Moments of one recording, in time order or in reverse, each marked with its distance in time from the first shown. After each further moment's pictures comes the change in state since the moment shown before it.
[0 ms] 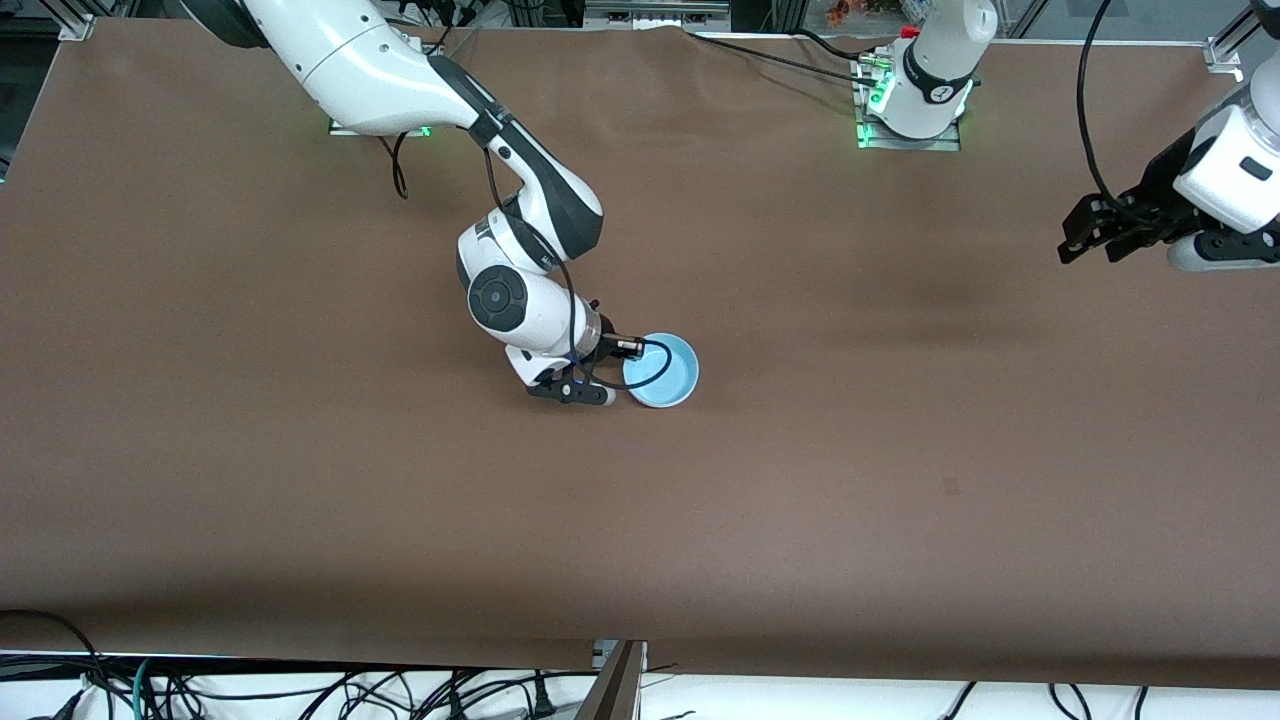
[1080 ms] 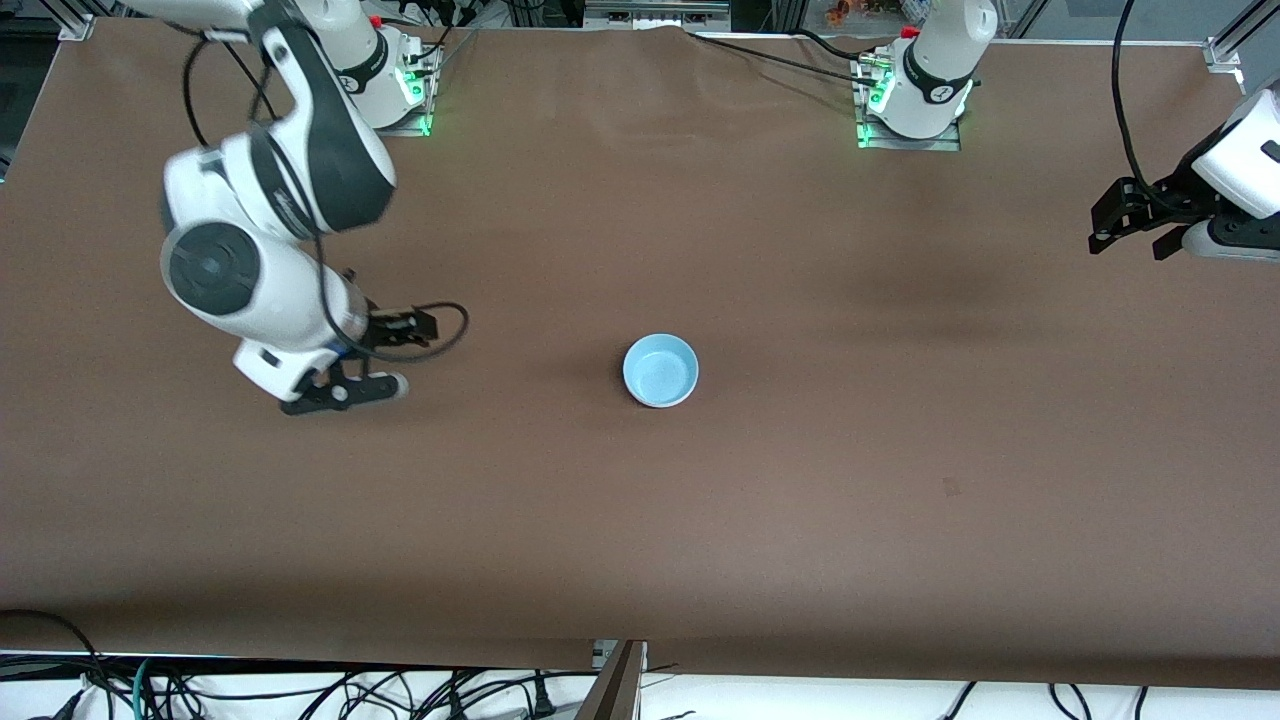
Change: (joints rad) left arm 0.021 -0.002 0.006 0.005 0.068 0.009 0.147; right arm -0.235 -0.398 -0.114 0.041 -0.270 -0.649 -0.499
